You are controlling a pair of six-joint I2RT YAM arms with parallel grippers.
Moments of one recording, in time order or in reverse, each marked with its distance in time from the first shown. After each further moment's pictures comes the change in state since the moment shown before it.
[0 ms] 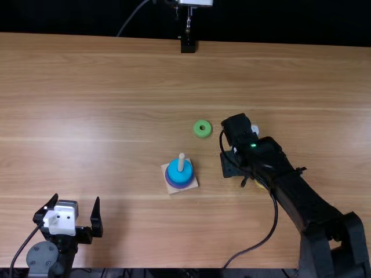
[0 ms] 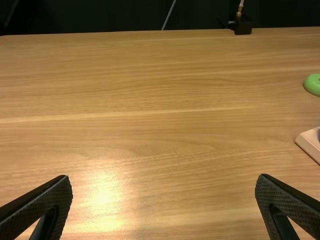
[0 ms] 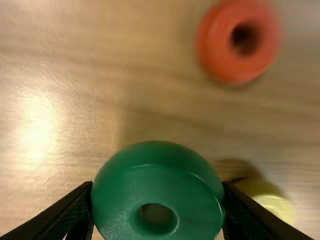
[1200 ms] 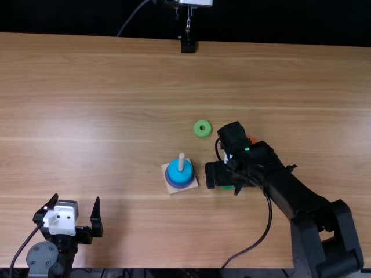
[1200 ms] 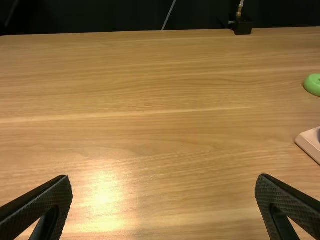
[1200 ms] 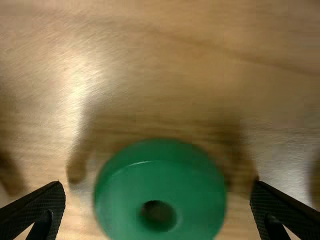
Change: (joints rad) left arm 0.000 0.000 0.000 -0.001 0.000 0.000; right arm 0.003 0.077 -0.078 0.023 -0.233 0.114
